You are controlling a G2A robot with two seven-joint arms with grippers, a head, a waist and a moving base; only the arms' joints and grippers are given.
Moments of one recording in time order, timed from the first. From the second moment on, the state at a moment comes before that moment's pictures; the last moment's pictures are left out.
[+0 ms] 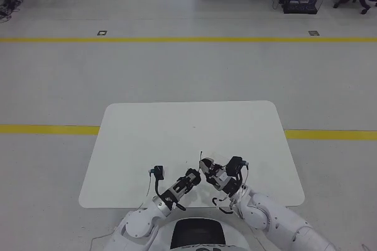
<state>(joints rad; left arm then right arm) 1.83 -1.36 -1.18 -1.59 -0.05 -0.34 -0.39 -1.45 -1.02 0.68 -1.47 -0.80 -0.34 -0.48</state>
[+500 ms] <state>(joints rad) 1.83 -1.36 -1.18 -1.59 -0.05 -0.34 -0.39 -1.41 -1.01 0.61 -1.45 -0.74 -0.34 -0.51</state>
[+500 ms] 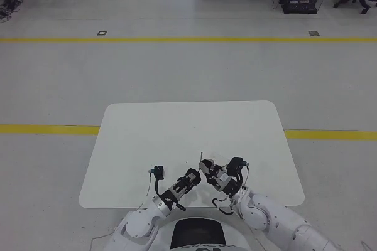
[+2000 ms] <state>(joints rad) 1.83 -1.36 -1.18 -1.59 -0.05 -0.34 -0.39 -1.28 -0.96 0.39 -1.42 -0.58 -0.34 -0.63</state>
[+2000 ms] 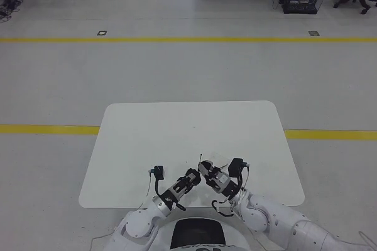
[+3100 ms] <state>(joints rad) 1.83 -1.36 -1.18 -1.59 -0.05 -0.34 -0.39 -1.24 -0.94 0.33 -1.40 -0.57 -0.34 -0.68</state>
